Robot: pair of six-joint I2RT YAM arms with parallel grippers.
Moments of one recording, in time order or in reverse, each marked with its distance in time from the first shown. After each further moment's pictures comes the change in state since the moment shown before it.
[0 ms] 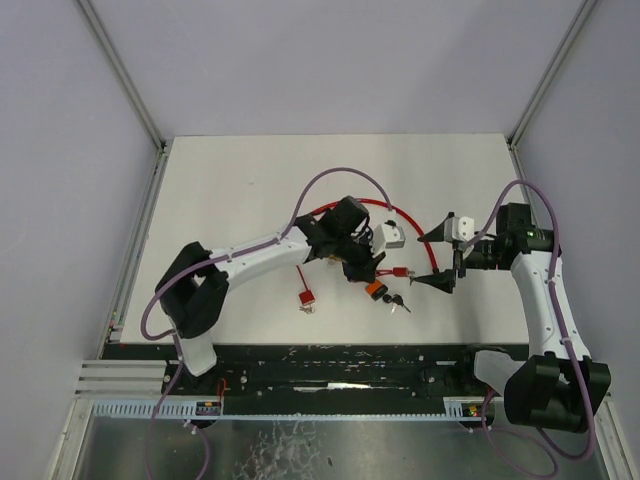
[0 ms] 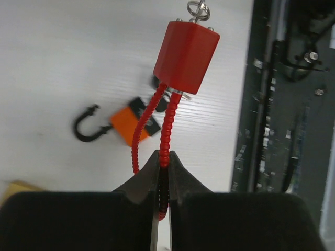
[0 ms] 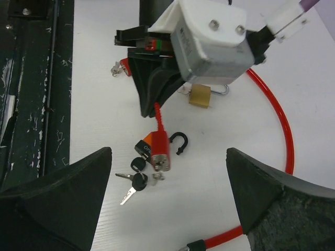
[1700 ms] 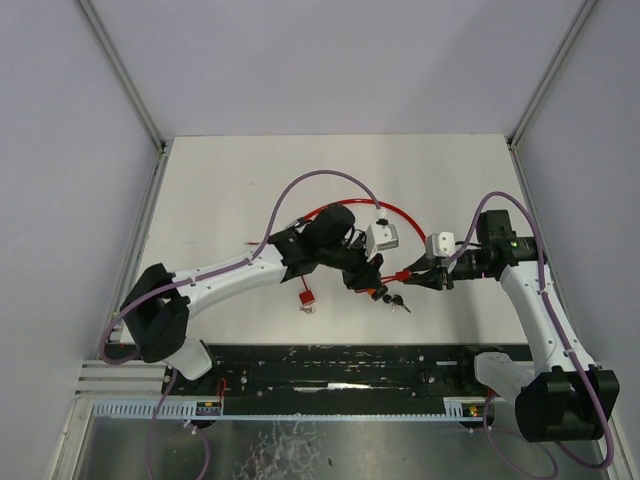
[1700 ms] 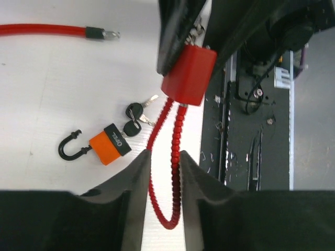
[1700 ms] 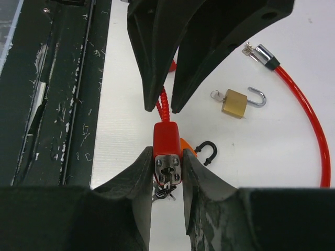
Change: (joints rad) left arm -0.087 -0.236 -0.205 0.201 0.012 -0.190; right arm 0.171 -0.060 -0.067 0.014 0.063 0.002
